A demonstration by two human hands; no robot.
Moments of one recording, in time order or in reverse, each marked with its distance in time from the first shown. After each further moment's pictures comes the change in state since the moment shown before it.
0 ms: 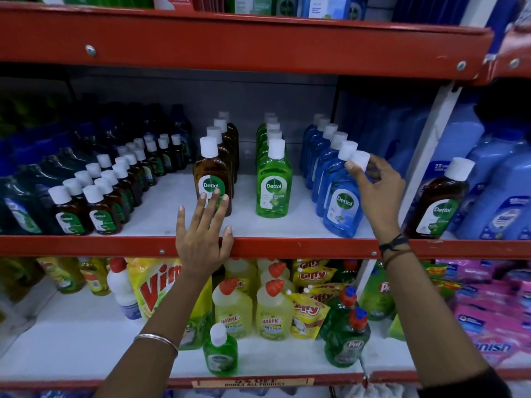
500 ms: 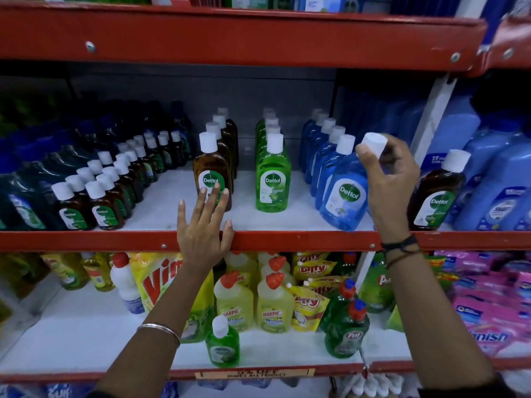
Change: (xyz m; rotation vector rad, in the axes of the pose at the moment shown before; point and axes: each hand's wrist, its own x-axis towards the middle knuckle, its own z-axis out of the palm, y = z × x) left_hand 0.000 0.002 -0.006 -0.009 -0.084 -0.002; right_hand -0.018 -0.034 -0.016 0.240 0.102 -0.096
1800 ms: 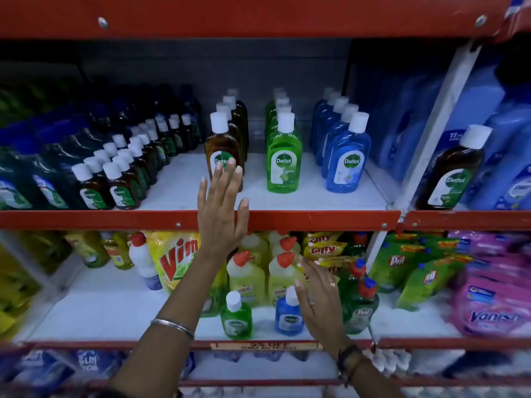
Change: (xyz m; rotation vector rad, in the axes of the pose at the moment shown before) left_hand -0.003 0.025 -0.028 -0.404 0.193 0.070; right_hand -0.248 0.069 -0.005 -0.396 -0.580 0.072
